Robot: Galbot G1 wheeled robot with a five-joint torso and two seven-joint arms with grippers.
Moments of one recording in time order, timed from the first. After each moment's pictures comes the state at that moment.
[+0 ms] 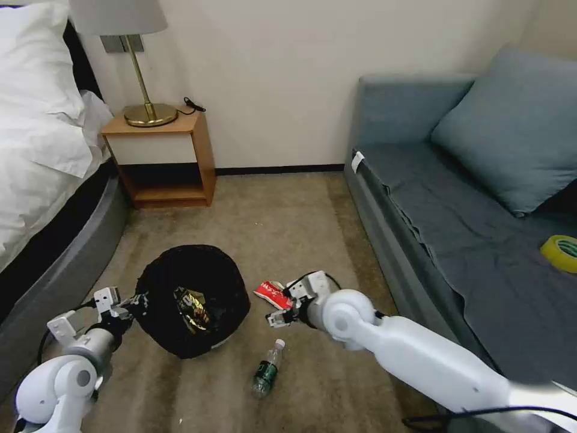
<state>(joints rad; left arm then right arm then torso) 1.42 -1.25 -0.90 -1.91 -0.77 0.55 0.06 -0.50 1.07 -0.59 1.70 1.46 -0.74 0.69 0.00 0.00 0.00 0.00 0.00</state>
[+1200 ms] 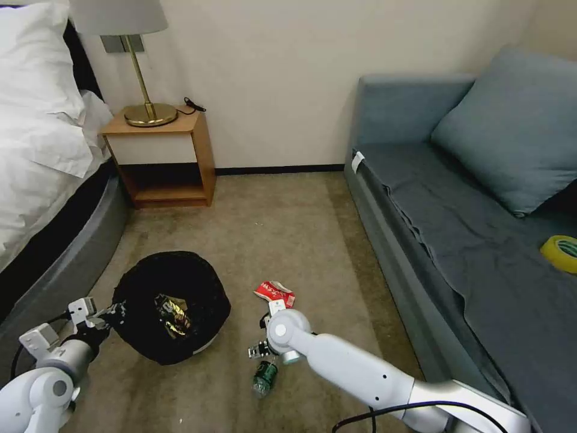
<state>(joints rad) 1.45 -1.23 -0.99 -1.83 -0.80 0.50 0.11 -0.59 1.38 -0.61 1.34 1.56 -0.74 0.98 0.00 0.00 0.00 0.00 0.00</state>
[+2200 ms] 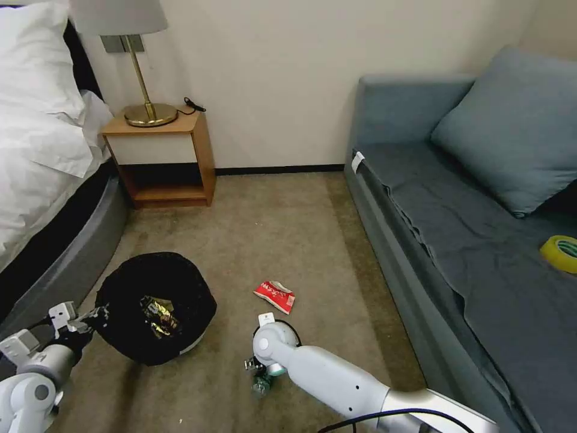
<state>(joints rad) 1.45 -1.19 -1.03 -1.76 -0.83 0.47 0.14 -0.62 1.49 -0.61 1.16 1.44 -0.74 0.95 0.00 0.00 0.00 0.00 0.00</state>
